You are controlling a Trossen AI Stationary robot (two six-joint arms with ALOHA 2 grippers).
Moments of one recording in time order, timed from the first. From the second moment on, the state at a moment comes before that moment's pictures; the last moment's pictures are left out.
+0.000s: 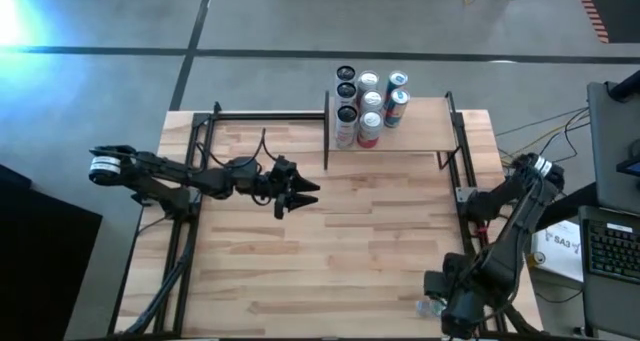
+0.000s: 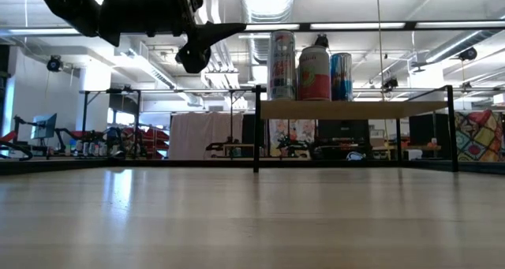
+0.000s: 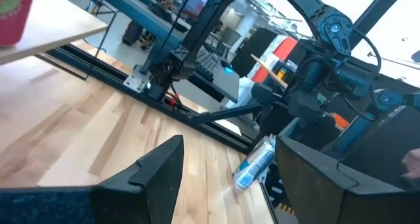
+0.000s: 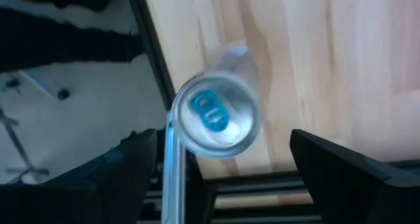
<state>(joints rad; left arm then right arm) 0.04 1.35 0.59 0.76 0.18 -0.59 0.95 1.47 1.37 -1.14 -0.12 1.23</state>
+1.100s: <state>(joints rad) 0.03 1.35 0.59 0.70 0.20 -0.58 0.95 1.59 1.35 -1.12 -0.08 1.41</state>
